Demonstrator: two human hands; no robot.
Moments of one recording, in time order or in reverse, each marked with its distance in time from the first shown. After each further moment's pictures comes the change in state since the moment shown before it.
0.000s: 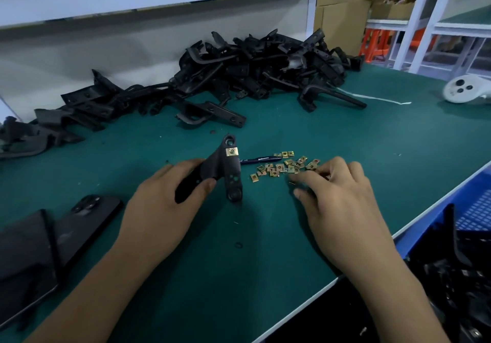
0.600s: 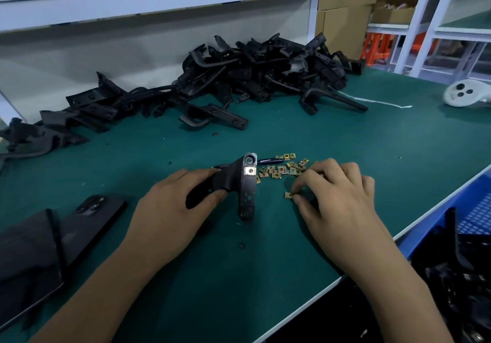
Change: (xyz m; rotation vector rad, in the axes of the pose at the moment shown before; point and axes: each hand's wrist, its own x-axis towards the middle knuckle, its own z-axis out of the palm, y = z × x) left_hand -0.003 0.011 -0.003 0.055 -0.091 0.038; right_hand 0.000 -0.001 -0.001 0.014 -0.052 -0.044
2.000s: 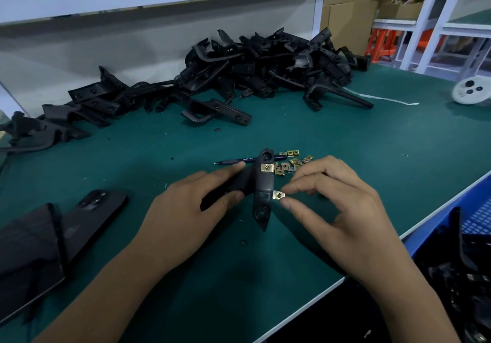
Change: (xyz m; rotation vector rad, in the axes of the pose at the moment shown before) left_hand -0.002 0.011 0.006 -0.048 -0.126 0.050; right_hand -0.003 0.003 -0.002 0.549 0.128 -0.287
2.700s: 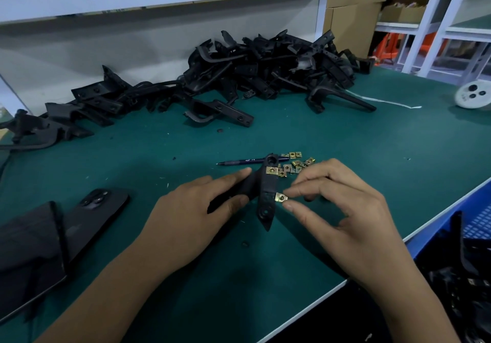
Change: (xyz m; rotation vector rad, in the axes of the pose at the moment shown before) left_hand 0.000 0.004 -0.001 0.161 -0.075 0.005; right_hand 0.001 -0.005 -0.002 0.064 0.019 -0.025
